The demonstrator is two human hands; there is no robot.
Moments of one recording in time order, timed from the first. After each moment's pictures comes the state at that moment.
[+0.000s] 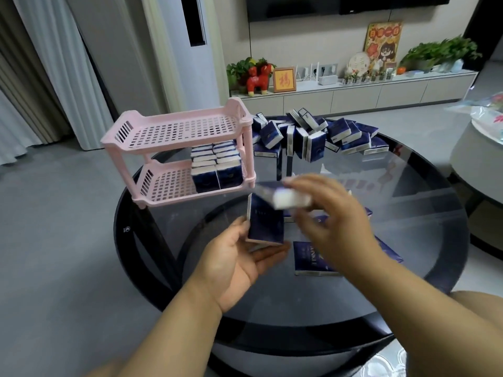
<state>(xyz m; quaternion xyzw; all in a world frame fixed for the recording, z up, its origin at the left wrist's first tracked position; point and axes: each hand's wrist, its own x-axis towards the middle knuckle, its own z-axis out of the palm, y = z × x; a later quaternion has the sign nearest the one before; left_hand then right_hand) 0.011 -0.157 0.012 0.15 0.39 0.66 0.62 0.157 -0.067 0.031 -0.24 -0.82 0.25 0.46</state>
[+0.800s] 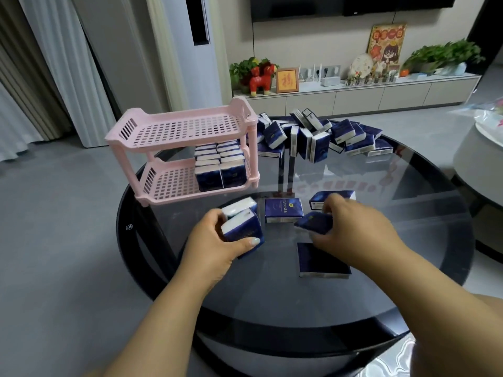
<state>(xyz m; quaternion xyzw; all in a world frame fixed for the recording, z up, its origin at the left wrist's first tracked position) -0.028 -0.158 -0.002 0.39 0.71 0.53 0.26 0.168 -0.052 0.036 -0.52 -0.85 0.04 0.11</state>
